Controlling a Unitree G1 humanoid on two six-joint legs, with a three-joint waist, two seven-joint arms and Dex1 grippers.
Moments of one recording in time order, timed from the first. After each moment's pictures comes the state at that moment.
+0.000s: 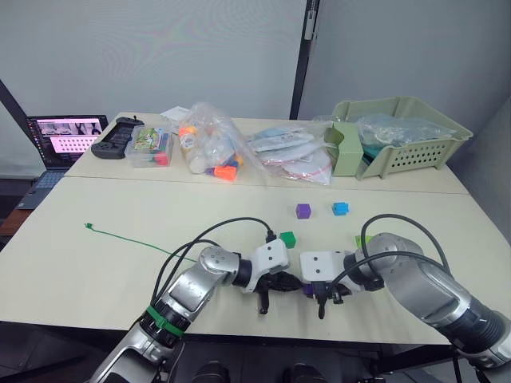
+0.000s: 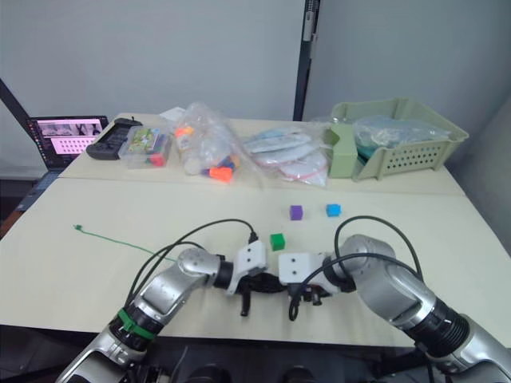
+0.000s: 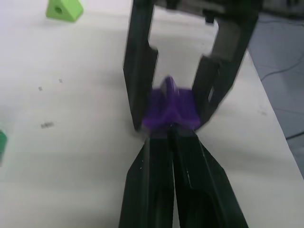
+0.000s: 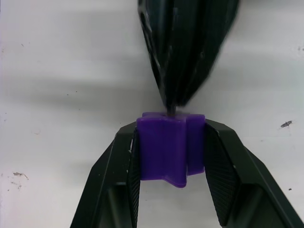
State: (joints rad) left arm -0.52 0.30 -0.46 -0.01 -0.16 0.46 -1.03; right arm -0.53 -0.87 0.54 -0.46 -0.13 0.75 1.21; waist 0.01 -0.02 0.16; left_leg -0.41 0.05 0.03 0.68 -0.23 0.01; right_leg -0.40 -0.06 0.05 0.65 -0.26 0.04
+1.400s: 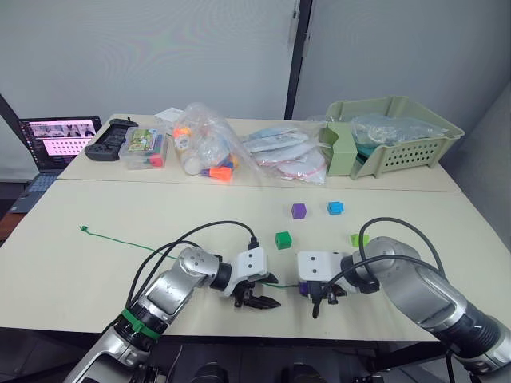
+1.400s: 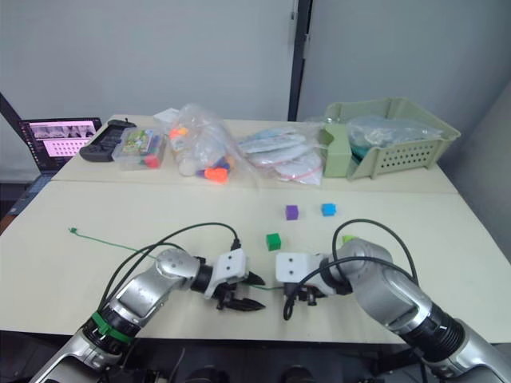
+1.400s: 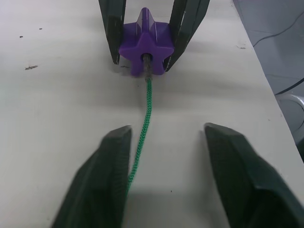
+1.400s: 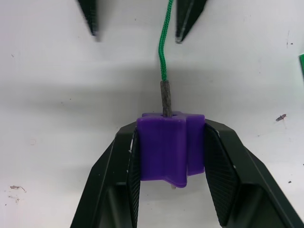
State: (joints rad) left arm -0.47 0.47 -0.46 -0.05 -0.13 0.41 -1.14; right arm -0.50 -0.83 0.52 -0.47 -0.13 0.77 1.17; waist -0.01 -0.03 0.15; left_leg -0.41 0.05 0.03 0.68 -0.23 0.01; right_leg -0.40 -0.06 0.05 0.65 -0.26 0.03
